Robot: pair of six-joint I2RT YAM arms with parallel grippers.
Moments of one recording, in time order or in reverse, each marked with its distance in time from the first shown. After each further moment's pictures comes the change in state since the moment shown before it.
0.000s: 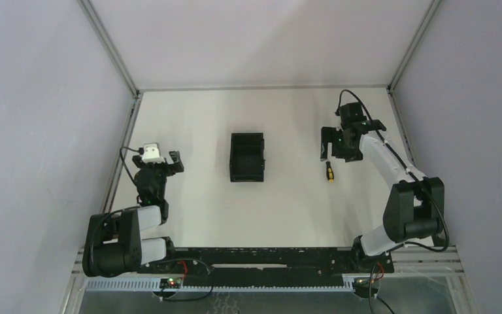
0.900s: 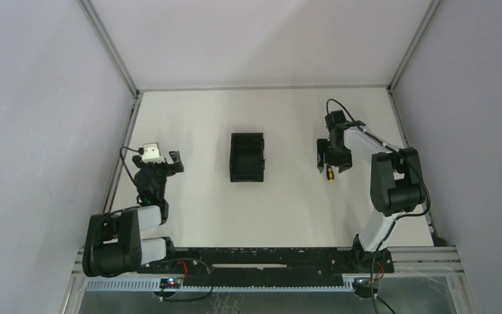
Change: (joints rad) left arm 0.000 0.000 0.000 0.000 0.000 0.000; right arm 0.034 0.267 0.000 0.026 0.068 0.036
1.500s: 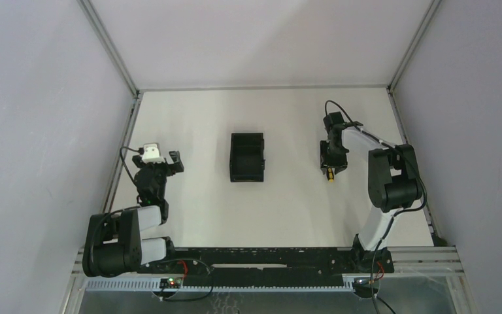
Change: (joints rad) left arm 0.000 0.000 0.000 0.000 0.000 0.000; right arm 0.004 0.043 0.000 0.020 0.011 0.007
